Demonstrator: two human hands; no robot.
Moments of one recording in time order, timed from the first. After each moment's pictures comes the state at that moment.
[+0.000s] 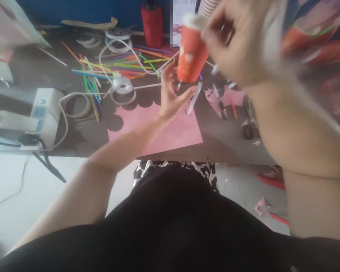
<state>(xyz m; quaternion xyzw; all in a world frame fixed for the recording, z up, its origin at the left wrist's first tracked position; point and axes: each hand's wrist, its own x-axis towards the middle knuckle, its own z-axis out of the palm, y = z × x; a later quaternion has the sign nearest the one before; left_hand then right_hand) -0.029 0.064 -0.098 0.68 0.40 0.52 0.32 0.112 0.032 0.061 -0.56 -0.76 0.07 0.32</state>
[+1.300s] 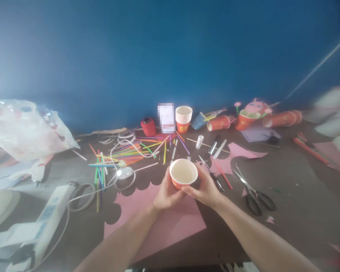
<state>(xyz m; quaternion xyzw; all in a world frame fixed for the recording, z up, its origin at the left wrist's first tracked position) -0.059 0.047 -0.070 0.70 0.30 0.39 0.52 0.103 0.007 -0.053 -0.50 -0.64 0.28 0.51</state>
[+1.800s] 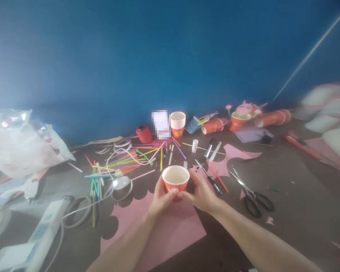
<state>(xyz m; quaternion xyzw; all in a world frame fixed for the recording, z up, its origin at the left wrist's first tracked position) -0.062 0.053 -0.073 0.62 0.35 0.40 0.58 0.099 0.009 -0.059 -0.51 -0.65 0.29 0.48</state>
